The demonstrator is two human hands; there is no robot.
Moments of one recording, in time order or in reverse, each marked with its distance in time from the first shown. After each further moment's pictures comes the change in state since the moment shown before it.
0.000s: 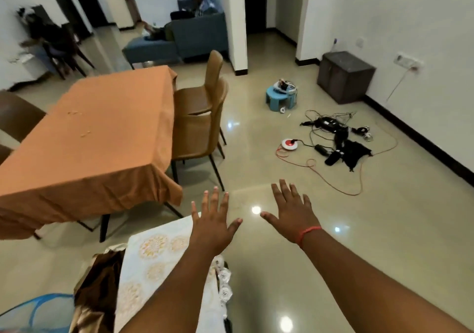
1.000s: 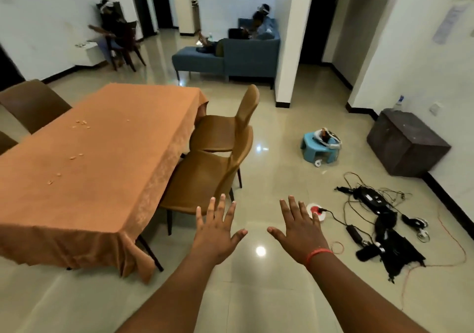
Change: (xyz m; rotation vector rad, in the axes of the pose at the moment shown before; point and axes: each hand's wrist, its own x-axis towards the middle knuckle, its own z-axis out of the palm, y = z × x) left_hand 0.408 0.011 -0.029 -0.062 -0.008 -0.171; right_hand 0.419 0.108 -0.109 -0.096 -0.023 -0.165
